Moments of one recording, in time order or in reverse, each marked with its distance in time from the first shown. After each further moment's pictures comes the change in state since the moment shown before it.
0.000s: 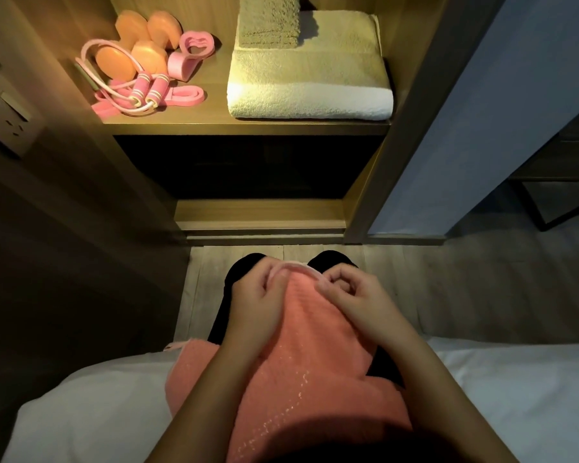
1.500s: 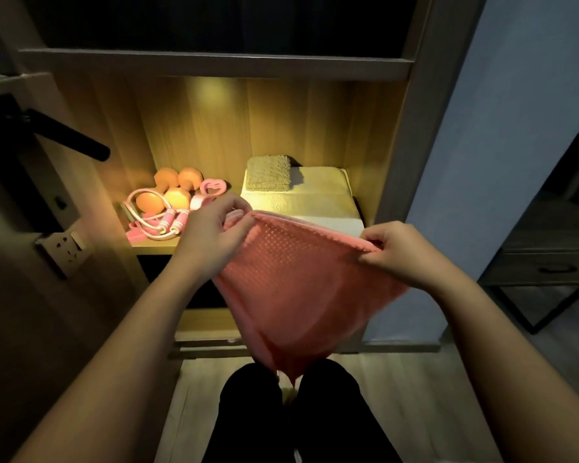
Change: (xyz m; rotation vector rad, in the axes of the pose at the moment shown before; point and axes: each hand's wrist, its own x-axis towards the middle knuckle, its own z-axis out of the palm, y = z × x) left_hand 0.125 0.170 -0.113 0.242 0.164 0.608; right_hand 0.059 -0.182 -0.124 -0.792 0.204 -0.335
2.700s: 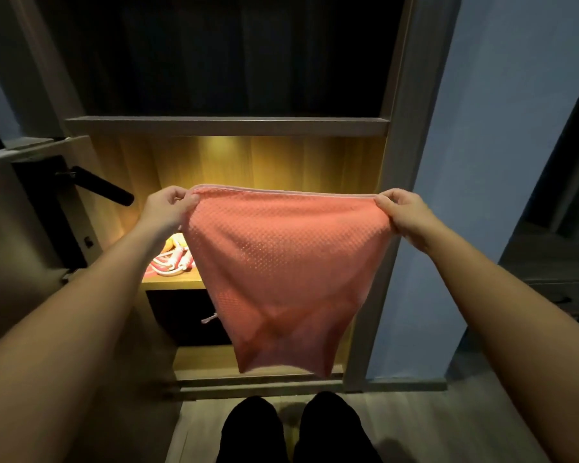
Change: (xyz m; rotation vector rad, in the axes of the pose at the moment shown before) left_hand 0.078 -0.020 -0.074 -0.217 0.165 -0.352; right_hand 0.072 0.034 -0.058 0.508 0.363 0.264
